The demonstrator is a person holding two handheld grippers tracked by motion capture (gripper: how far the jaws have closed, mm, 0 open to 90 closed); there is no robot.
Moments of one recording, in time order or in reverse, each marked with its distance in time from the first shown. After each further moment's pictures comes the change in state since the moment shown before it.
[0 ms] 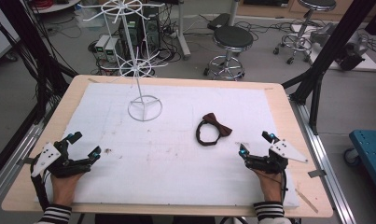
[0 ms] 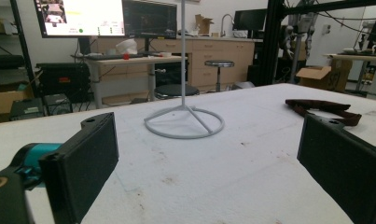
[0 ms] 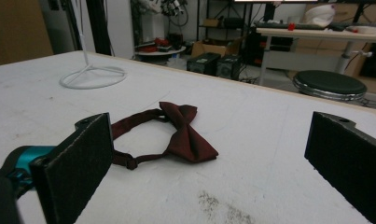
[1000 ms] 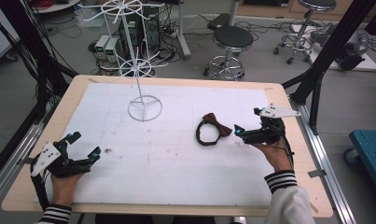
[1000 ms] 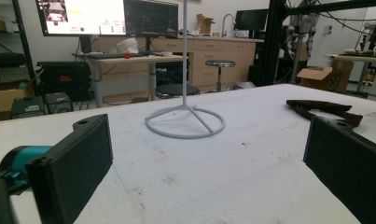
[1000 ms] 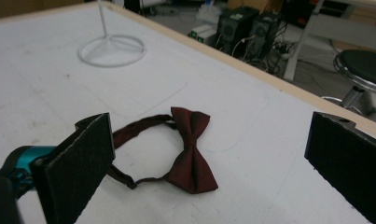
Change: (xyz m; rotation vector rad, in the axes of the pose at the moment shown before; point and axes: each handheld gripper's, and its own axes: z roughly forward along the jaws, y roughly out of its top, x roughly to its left) left arm 0.000 0.000 0.000 0.004 0.006 -0.003; right arm -0.016 0.086 0.049 0.270 0.154 -0.130
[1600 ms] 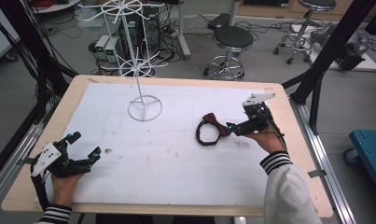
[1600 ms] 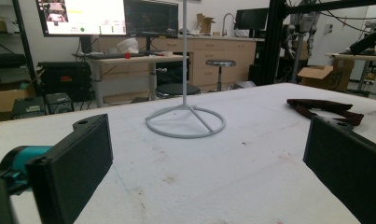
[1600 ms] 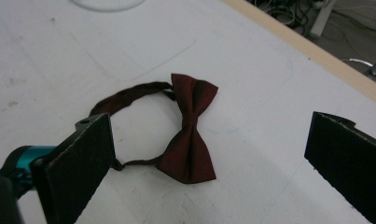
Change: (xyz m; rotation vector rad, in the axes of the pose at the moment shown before) left arm 0.000 0.000 0.000 0.003 0.002 0.007; right arm -0.012 0.020 0.048 0.257 0.067 -0.071
